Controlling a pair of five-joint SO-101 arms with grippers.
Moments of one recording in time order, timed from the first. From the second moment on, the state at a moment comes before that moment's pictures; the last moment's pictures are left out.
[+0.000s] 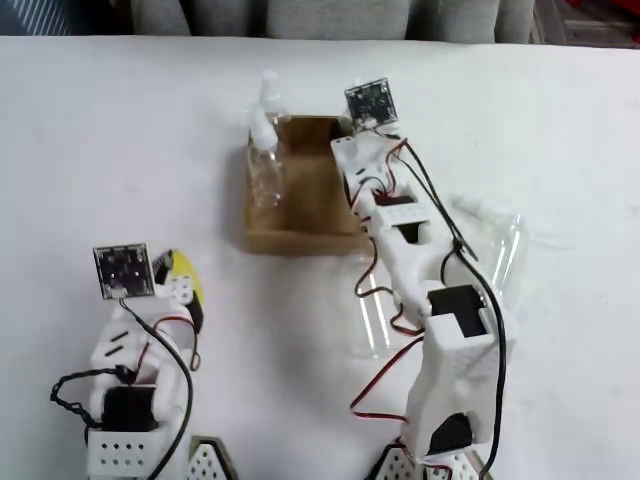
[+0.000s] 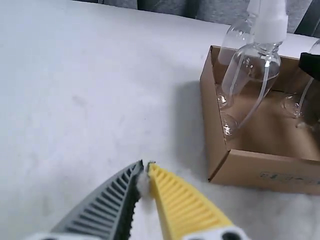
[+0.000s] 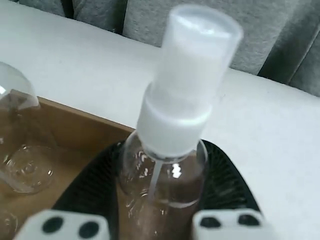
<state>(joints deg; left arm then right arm) -5.6 -104.5 97.1 45.5 9.9 -13.1 23.8 21.8 -12.2 12.0</state>
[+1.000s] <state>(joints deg) -5.6 -104.5 97.1 45.5 9.9 -12.1 22.9 23.7 -12.2 7.5</state>
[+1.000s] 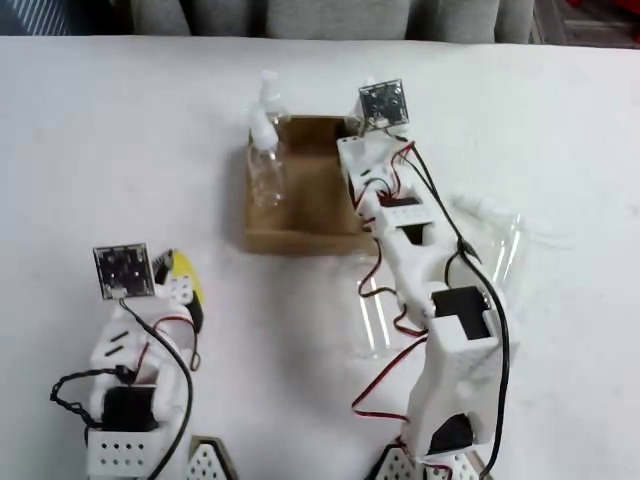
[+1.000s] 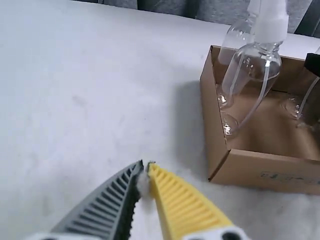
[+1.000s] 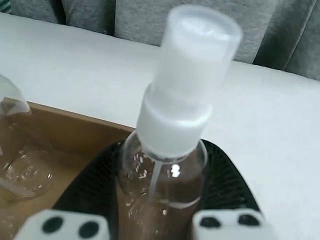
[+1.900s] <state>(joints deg) -5.6 -104.5 97.1 45.5 9.9 -12.4 23.0 25.8 -11.8 7.5</state>
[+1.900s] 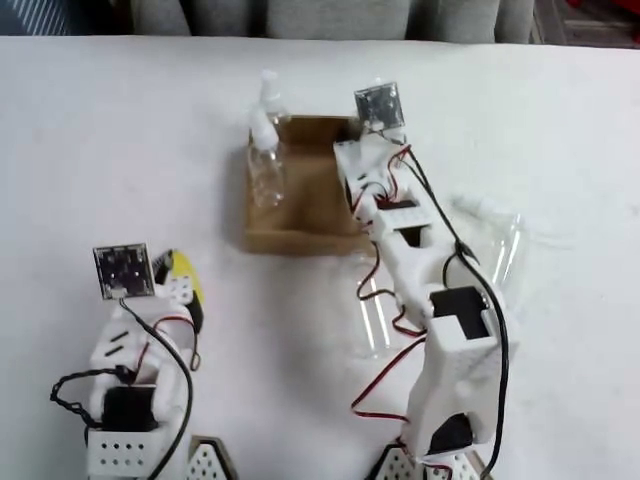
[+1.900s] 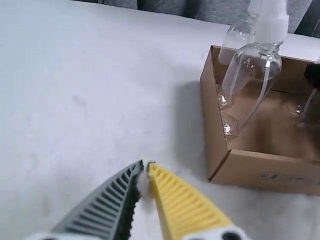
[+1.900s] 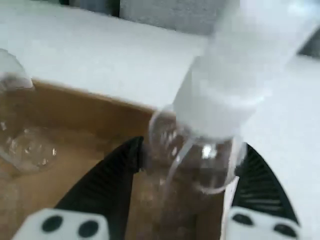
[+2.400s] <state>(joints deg) -5.6 -104.5 97.1 45.5 9.9 -12.4 23.2 25.8 -11.8 7.5</state>
